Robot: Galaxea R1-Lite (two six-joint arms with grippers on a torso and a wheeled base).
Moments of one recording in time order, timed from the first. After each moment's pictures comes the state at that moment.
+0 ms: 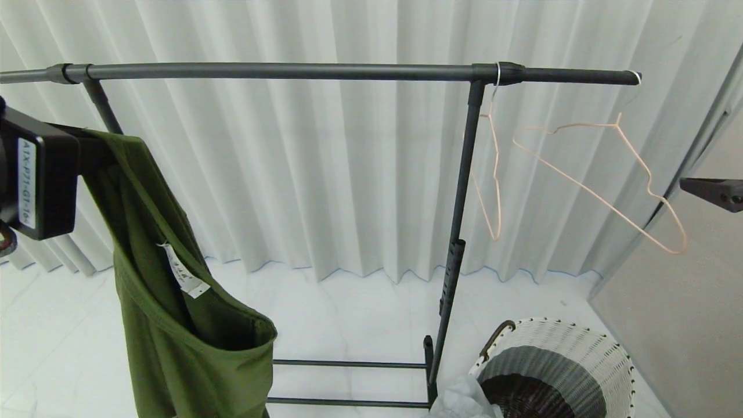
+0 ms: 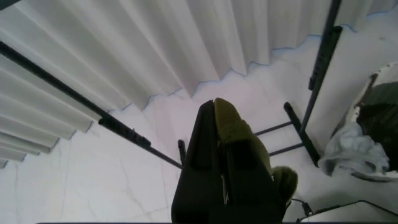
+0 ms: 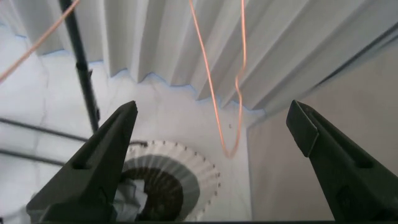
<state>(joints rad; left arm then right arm) -0.76 1.20 -1.41 0.58 0.56 0.16 0.09 1.20 -1.09 0.10 0.01 -0.27</state>
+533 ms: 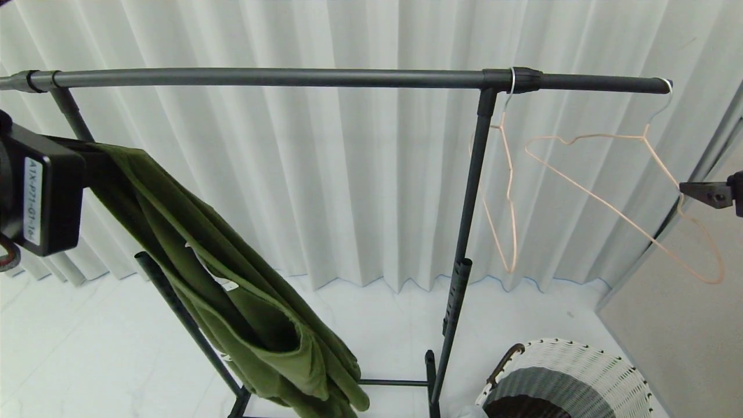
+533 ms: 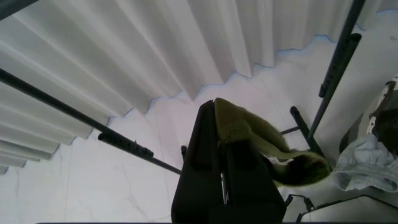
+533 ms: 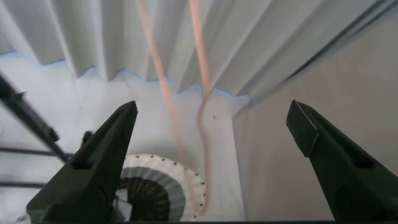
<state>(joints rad) -0.76 1.20 -1.38 0.58 0.56 0.16 -0.07 1.35 -1.11 0.01 0.04 -0.27</state>
